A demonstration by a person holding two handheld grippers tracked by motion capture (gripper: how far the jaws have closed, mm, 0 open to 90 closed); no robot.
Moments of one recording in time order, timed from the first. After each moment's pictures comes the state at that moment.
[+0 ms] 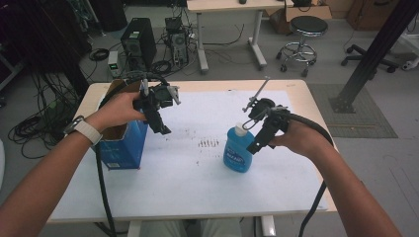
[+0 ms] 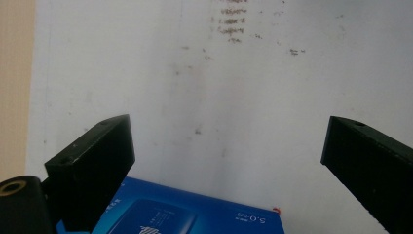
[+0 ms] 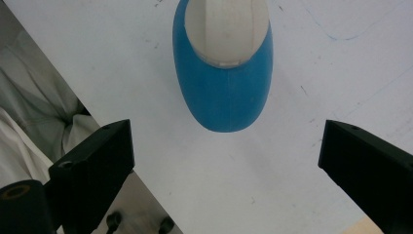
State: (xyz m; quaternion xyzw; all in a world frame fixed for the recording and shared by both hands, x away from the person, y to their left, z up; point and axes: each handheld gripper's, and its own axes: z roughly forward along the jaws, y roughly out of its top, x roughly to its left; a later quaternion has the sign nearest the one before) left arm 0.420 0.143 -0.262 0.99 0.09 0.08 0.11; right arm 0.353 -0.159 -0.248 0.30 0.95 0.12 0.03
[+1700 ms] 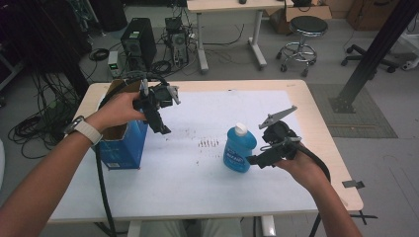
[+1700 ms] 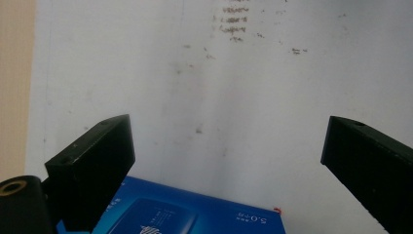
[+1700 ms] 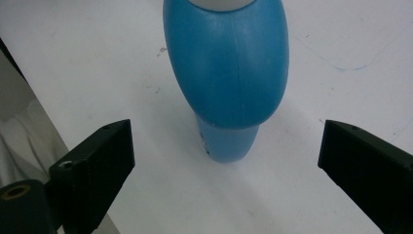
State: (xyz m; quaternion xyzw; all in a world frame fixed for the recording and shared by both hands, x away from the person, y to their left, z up) left arm 0.422 0.144 -0.263 0.99 0.09 0.08 0.10; right arm 0.323 -0.196 -0.309 0.32 0.89 0.30 0.07
